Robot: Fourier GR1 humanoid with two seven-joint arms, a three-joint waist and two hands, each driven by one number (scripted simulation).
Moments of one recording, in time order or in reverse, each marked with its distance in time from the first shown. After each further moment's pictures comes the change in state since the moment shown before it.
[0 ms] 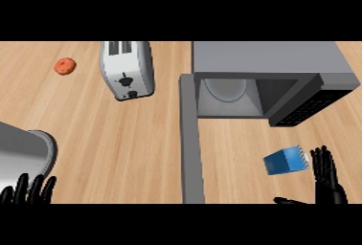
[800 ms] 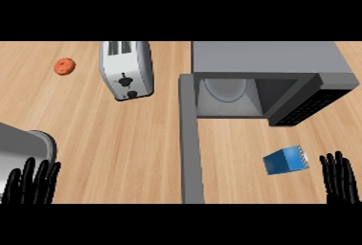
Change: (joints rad) left arm -0.106 0.001 0.021 0.039 0.008 0.036 0.050; right arm 0.288 0.111 0.117 -0.648 -0.056 0.035 0.354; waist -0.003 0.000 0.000
